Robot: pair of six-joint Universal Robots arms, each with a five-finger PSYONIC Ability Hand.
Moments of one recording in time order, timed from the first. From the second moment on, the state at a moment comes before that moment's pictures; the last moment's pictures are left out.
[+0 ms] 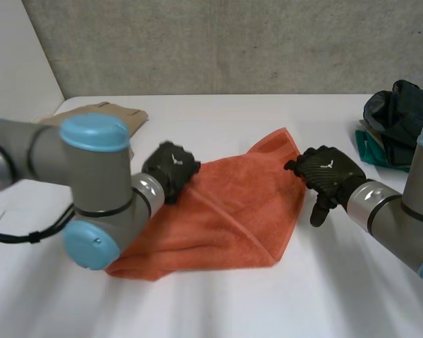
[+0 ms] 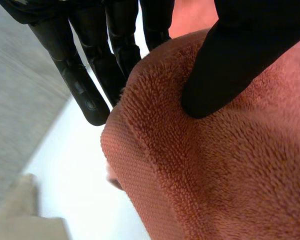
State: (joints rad) left arm 4.14 -2.23 -1.21 3.09 -1.52 3.79; right arm 1.87 -1.19 1.58 0.00 1.30 2.63; left_hand 1.13 1.20 1.19 1.20 0.96; right_hand 0.30 0.38 0.27 0.28 0.07
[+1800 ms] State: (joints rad) left arm 4.22 -2.01 -1.53 3.14 -1.54 3.45; right arm 1.91 -1.18 1.33 0.35 1.42 2.36; left_hand 0.71 0.70 0.70 0.70 0.52; right_hand 1.11 1.18 1.19 1.20 0.98
